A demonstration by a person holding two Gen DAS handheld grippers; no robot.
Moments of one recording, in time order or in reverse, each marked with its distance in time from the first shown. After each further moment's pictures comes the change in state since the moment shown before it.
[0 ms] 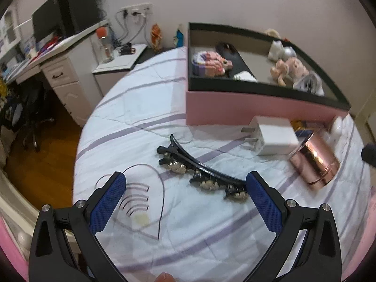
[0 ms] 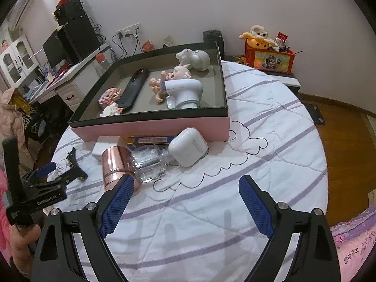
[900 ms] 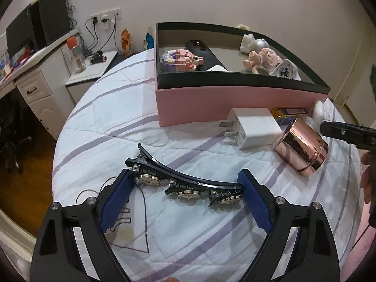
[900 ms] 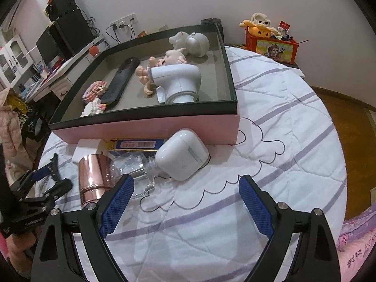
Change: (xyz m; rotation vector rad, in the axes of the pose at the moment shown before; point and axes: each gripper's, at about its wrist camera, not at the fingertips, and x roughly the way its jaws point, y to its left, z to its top) left arm 0.004 -0.002 -0.001 0.098 -0.023 -0.145; right arm 0.046 -0.006 0.011 0.019 0.060 0.000
